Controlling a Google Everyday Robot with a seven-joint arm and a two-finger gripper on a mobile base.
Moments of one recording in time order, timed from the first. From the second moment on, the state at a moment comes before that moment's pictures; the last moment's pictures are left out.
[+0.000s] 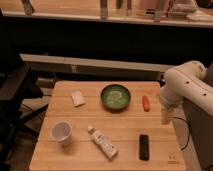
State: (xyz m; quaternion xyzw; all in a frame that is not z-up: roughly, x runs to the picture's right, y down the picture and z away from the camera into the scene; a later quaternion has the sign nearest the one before) arm 0.285 0.105 0.684 -0.28 0.02 0.02 0.96
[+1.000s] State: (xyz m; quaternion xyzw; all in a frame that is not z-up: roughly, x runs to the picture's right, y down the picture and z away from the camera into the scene) arm 0.283 0.089 0.710 -0.27 0.01 0.00 0.96
